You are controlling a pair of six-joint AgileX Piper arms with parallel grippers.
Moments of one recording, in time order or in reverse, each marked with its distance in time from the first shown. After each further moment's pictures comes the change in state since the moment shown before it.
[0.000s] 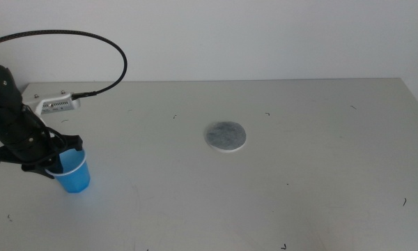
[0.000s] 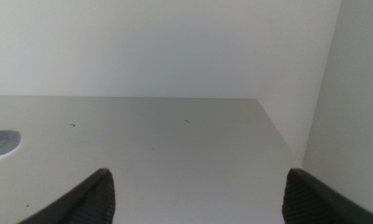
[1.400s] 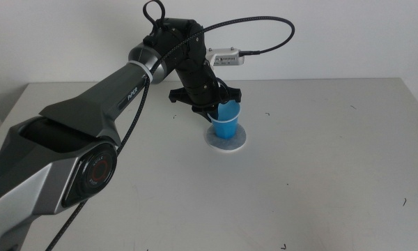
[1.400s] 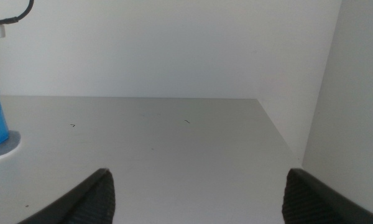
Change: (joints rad) left arm -0.530 0.691 -1.260 -0.047 0.413 -0.185; right arm 0.000 0.000 0.000 0.000 0.000 0.000
